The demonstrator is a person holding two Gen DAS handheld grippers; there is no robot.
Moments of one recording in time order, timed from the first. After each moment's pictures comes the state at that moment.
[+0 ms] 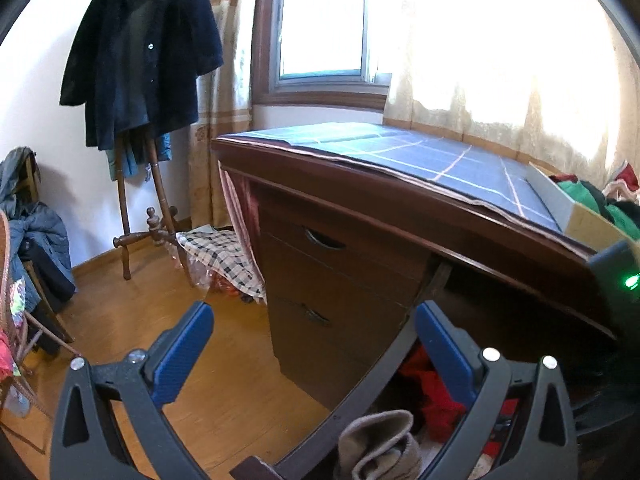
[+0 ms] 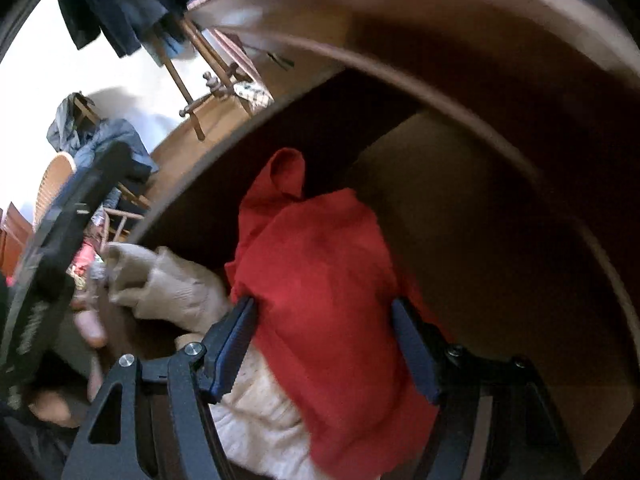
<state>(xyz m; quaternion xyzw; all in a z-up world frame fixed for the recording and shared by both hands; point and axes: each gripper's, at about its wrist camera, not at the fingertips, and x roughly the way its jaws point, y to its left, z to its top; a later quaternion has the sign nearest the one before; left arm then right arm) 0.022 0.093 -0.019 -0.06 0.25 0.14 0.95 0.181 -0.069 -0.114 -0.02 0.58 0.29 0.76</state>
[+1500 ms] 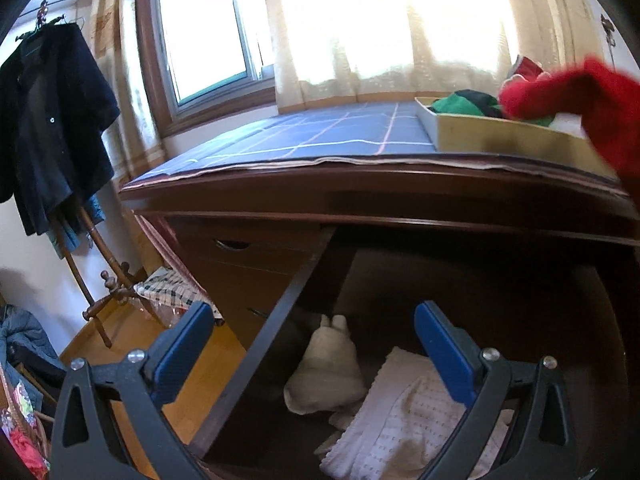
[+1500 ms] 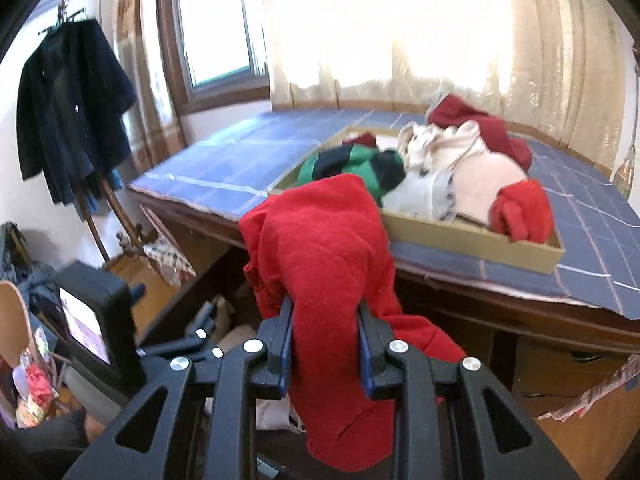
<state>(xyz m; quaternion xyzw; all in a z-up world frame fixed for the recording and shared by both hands) 0.015 0.018 -0.016 0.08 0.28 0.01 0.96 0.032 -0.185 0.061 0.05 0.35 0.04 0.93</state>
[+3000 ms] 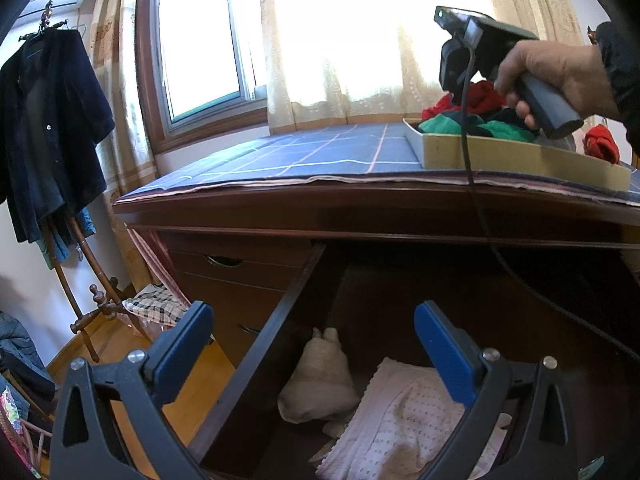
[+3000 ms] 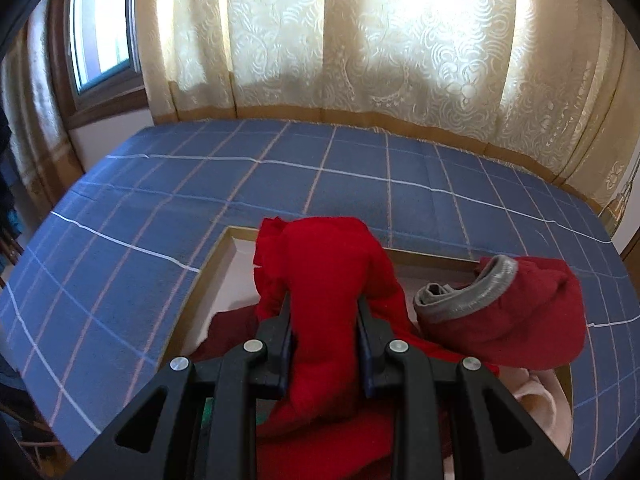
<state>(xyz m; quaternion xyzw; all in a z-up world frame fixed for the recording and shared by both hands) 0.007 0.022 -0.014 0.07 0.24 -0.01 0.97 0.342 -0.234 0.062 0.03 0.42 -0.11 0.90</state>
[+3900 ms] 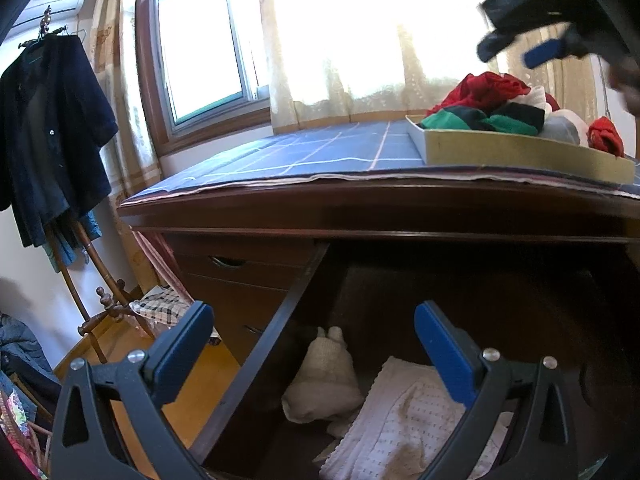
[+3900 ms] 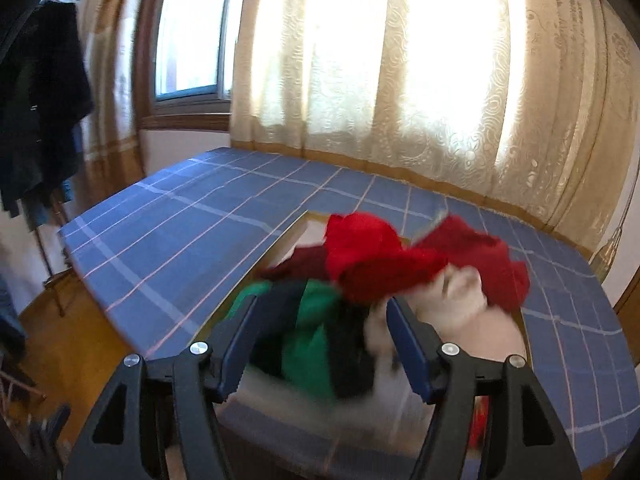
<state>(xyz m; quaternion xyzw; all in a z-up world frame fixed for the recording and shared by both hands) 0.009 0.019 -0.016 0.08 0.24 0.00 0.97 0.171 -0.185 0.100 -0.03 0.31 -0.02 0.95</state>
